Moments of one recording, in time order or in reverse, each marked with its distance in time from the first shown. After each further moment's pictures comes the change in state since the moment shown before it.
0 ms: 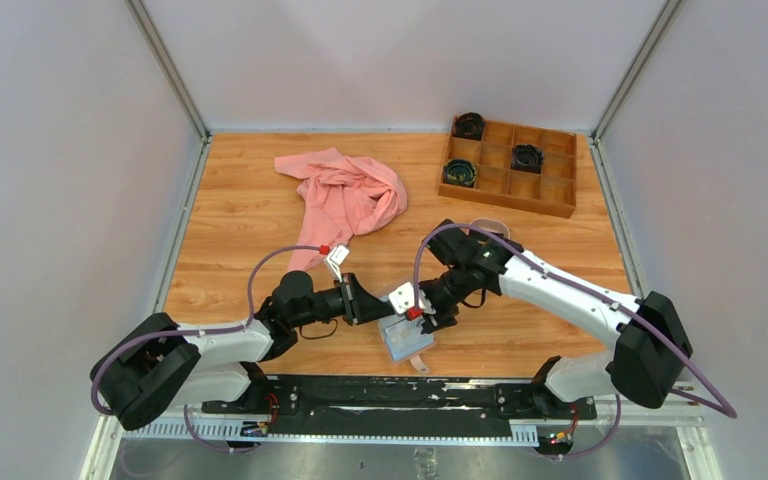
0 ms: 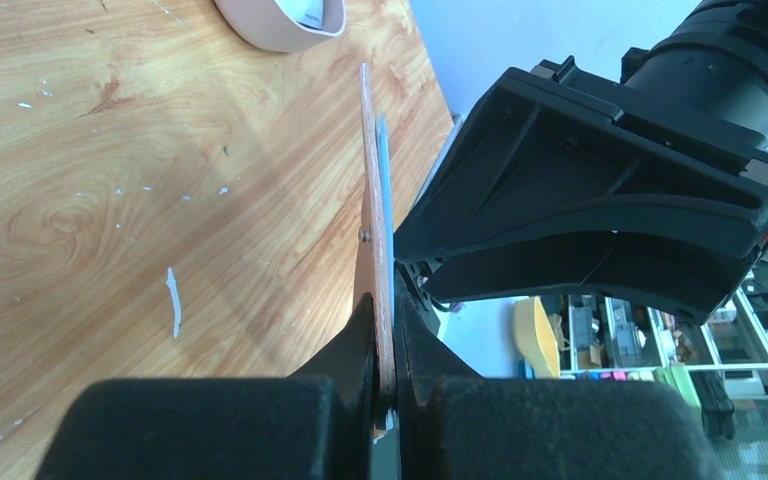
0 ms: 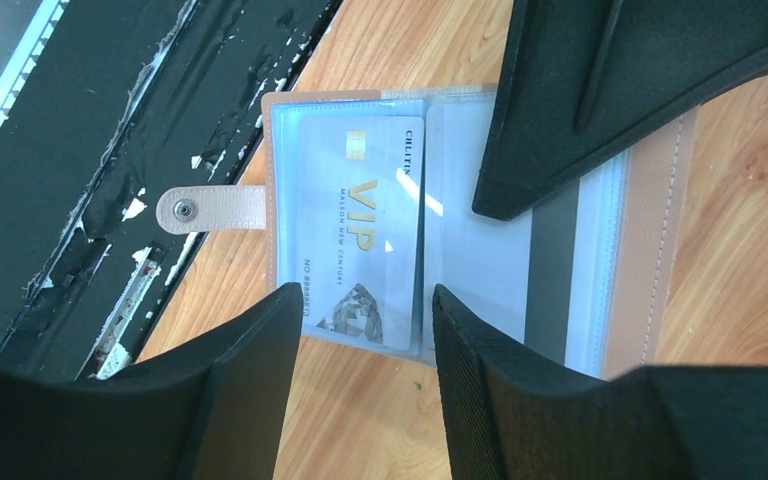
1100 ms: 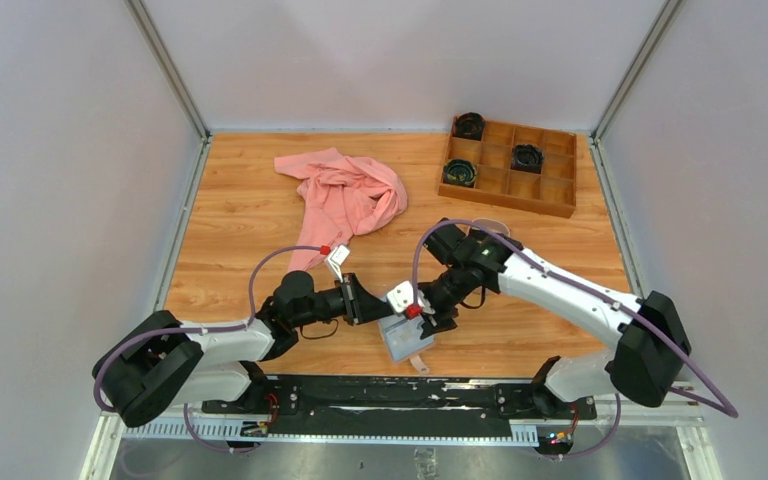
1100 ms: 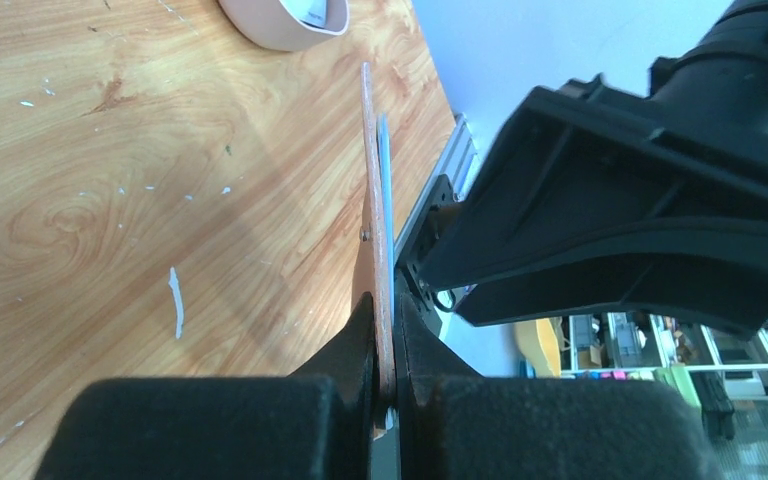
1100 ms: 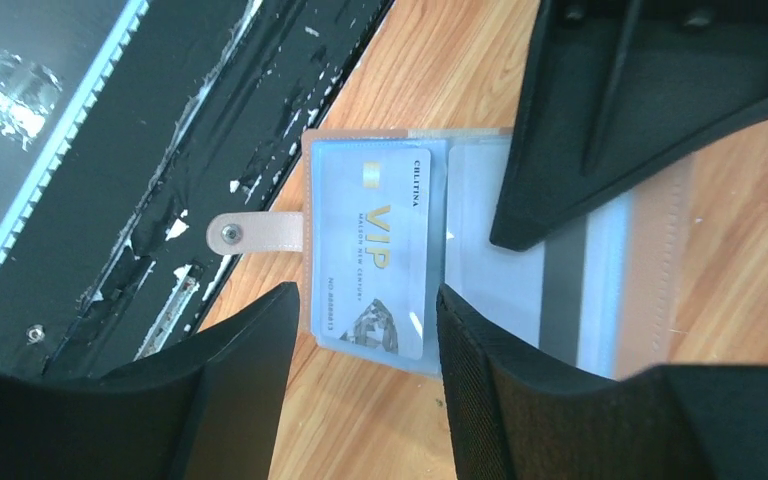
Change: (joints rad) left arm 0.000 0.016 0.001 0.014 -0.003 -0.004; right arm 0.025 0.027 0.031 -0.051 -0.035 0.022
